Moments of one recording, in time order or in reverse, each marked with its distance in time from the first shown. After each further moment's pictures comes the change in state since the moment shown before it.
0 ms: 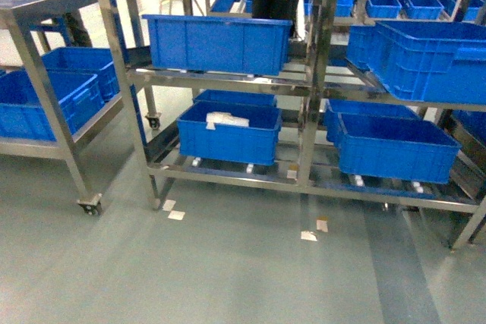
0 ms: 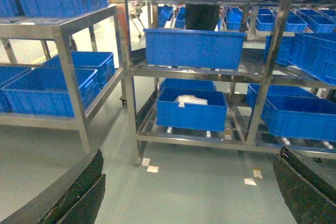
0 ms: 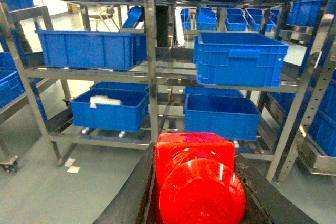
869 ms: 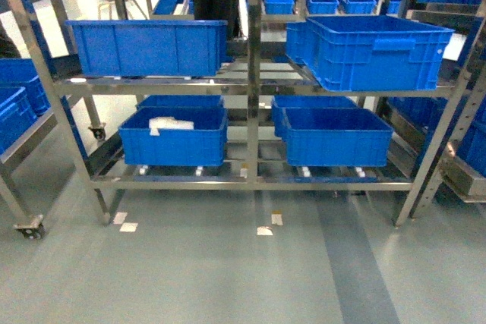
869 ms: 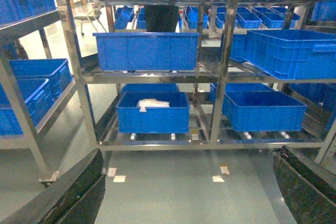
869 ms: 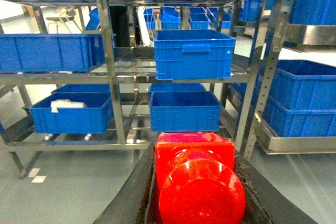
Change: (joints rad) left arm 0.000 0.000 0.000 0.000 0.000 0.000; right arm 0.000 0.000 0.000 0.000 0.000 0.000
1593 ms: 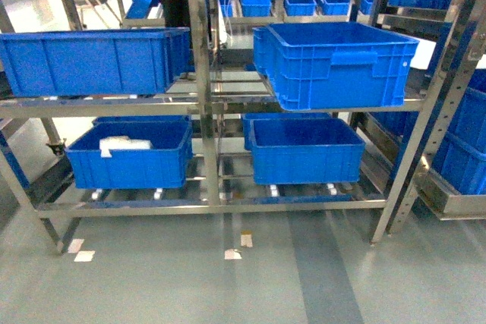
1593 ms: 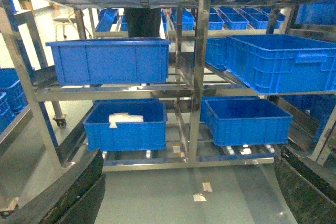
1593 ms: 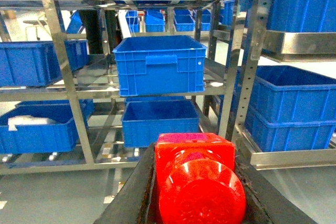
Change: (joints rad) left arm 0.000 0.000 0.000 -0.001 0.000 0.000; right arm 0.000 0.000 0.000 0.000 0.001 0.000
